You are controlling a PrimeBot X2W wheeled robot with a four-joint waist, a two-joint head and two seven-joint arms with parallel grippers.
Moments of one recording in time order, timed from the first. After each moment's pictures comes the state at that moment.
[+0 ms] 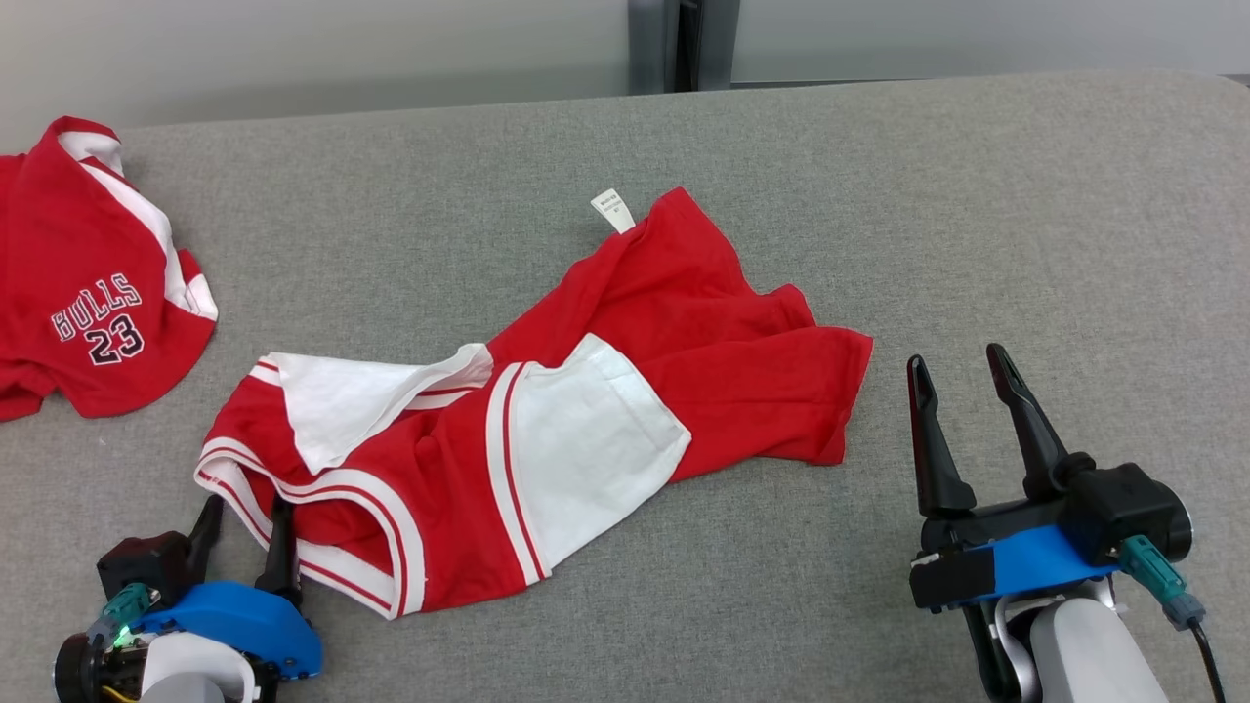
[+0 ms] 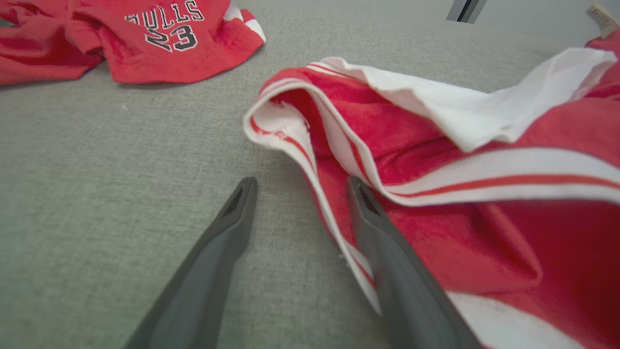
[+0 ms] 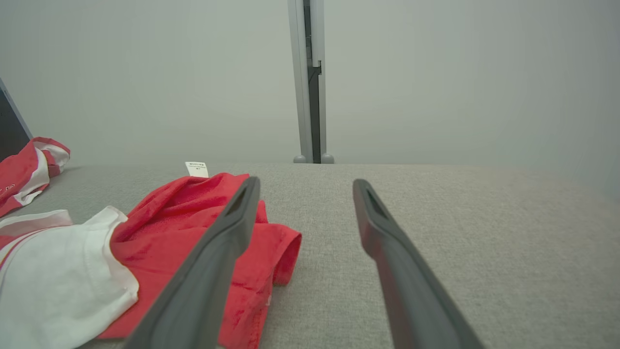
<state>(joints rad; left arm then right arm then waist) -0.37 0.13 0.09 0.79 -0.18 -0.12 -0.26 -0.21 -0.05 0.03 0.18 0.04 0.13 -0.26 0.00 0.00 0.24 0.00</state>
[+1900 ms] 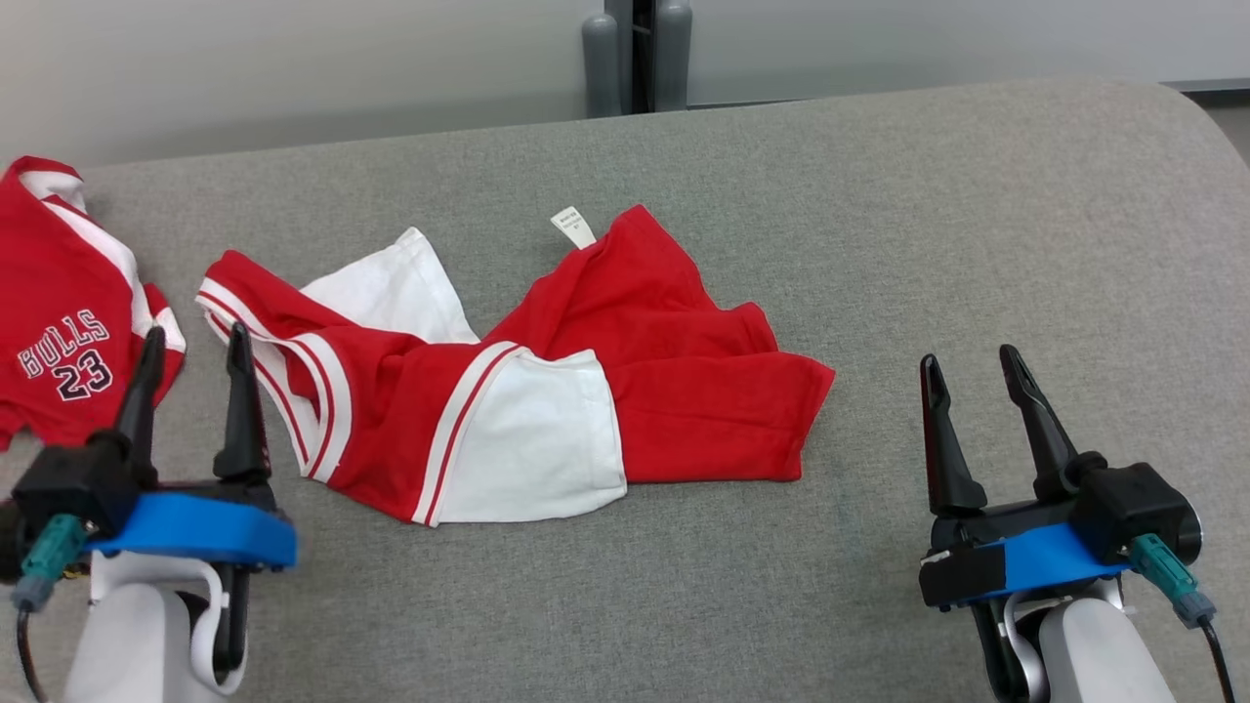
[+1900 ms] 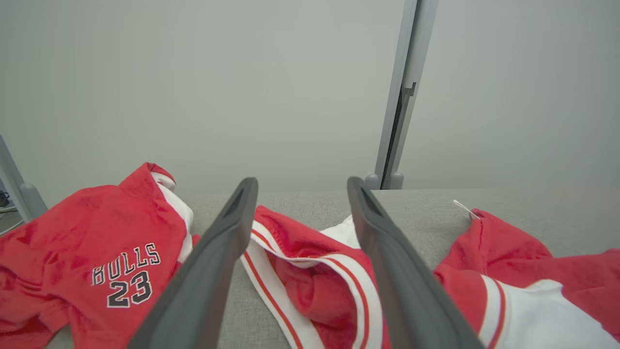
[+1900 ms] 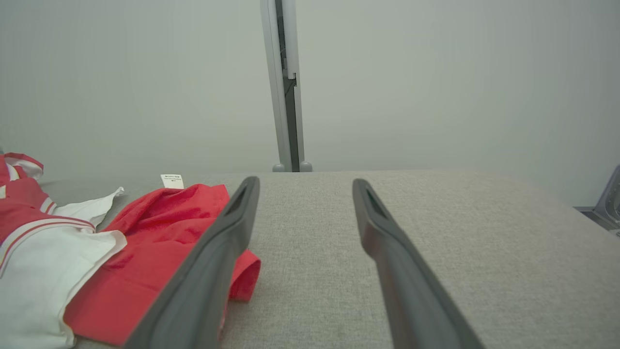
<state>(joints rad) -0.40 0.17 0.06 0.41 -0.20 -0.10 -0.26 -0.22 -0.05 0.01 0.19 0.05 0.13 -0.26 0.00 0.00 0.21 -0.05</state>
